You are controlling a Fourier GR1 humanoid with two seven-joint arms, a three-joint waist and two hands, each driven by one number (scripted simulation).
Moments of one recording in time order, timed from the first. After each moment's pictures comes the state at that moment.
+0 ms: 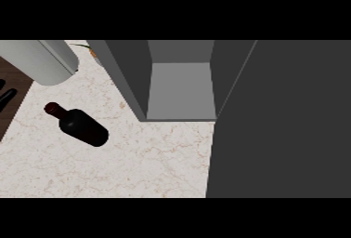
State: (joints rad) left arm -0.06 0.38 0.41 -1.89 0.86 -0.38 0.44; right arm -0.01 -0.12 0.13 -2.49 -0.09 0.05 0.57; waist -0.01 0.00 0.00
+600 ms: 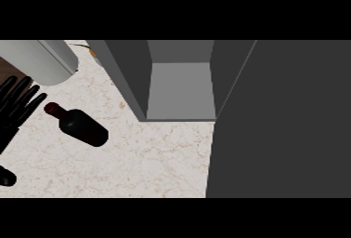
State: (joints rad) left arm -0.10 0.34 0.37 -1.62 0.72 -0.53 0.32; right arm -0.04 -0.11 0.14 -2.50 -0.09 0.05 0.62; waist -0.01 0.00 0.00
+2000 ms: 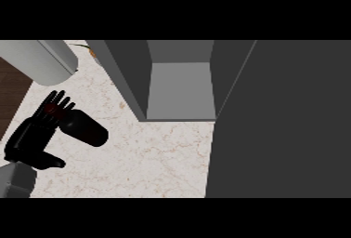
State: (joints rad) left arm -0.23 0.32 0.34 -1.01 0.30 -0.69 -0.24; right arm -0.09 -0.09 0.11 -2.49 -0.08 0.06 0.65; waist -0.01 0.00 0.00
